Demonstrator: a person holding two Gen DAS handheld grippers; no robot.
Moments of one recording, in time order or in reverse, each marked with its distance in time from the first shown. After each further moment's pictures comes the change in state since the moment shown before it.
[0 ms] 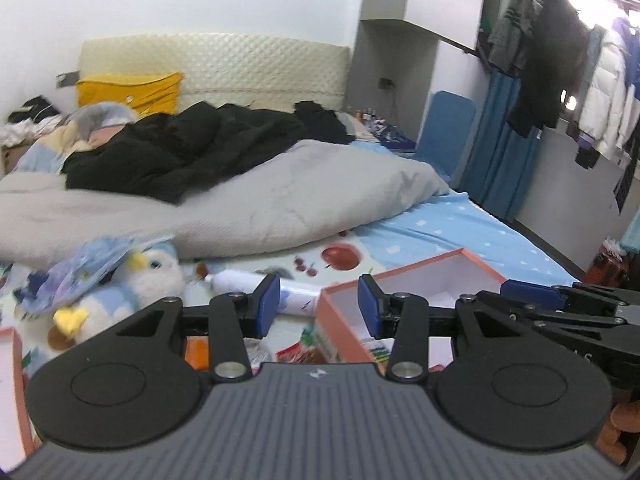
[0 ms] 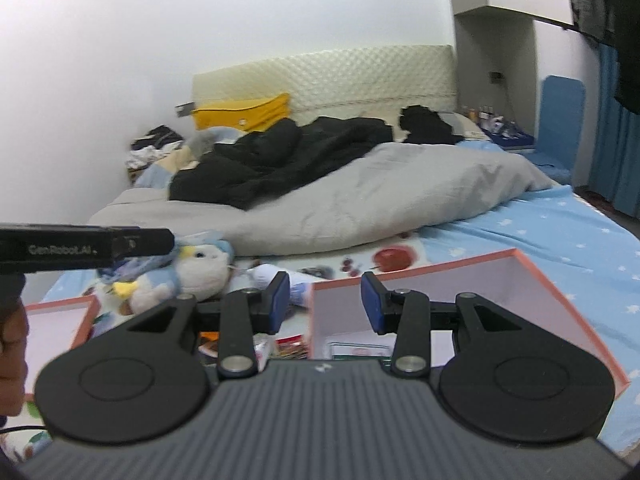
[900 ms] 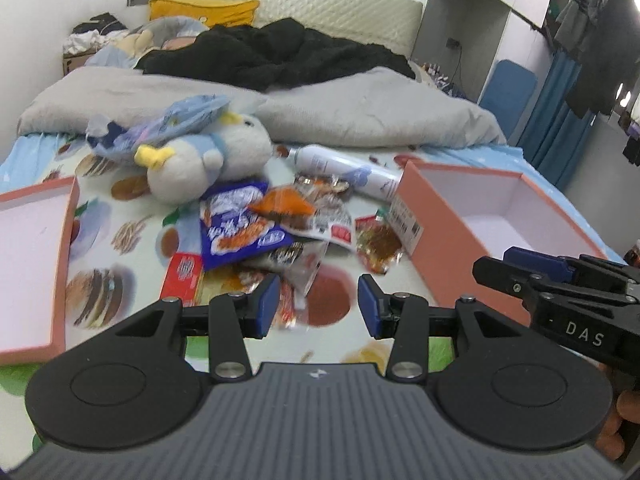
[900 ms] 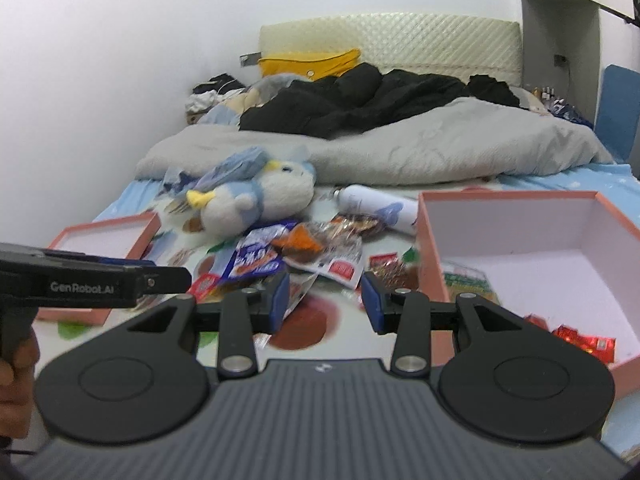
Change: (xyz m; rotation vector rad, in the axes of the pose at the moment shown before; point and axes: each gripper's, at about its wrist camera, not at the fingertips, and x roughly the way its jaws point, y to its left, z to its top) left arm -0.047 0.065 -0.147 -0.150 0.160 0.129; right arm -0.005 0.081 -0.096 -0.100 0.102 0.136
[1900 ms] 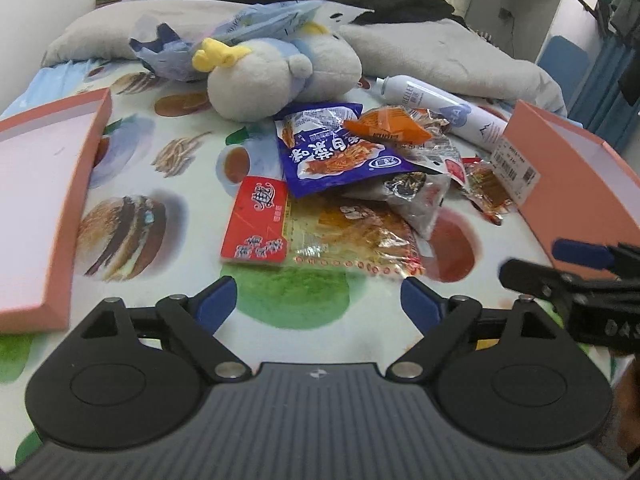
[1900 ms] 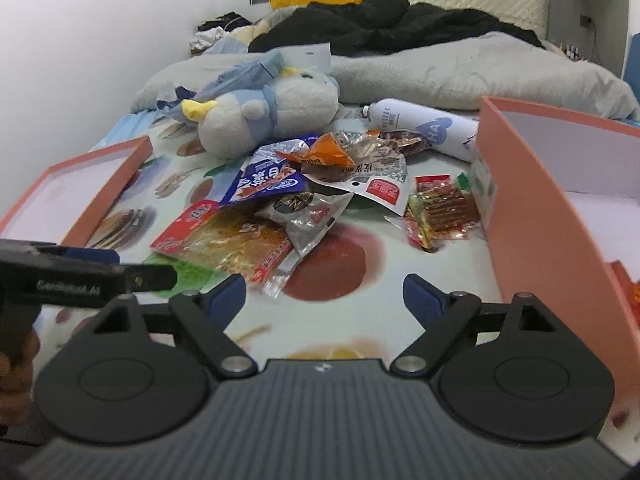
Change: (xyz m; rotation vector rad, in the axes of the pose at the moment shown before) left arm 0.101 0.097 -0.041 -0.063 0.112 0.092; right arm 0.120 0.024 -0.040 -0.017 0.175 0.023
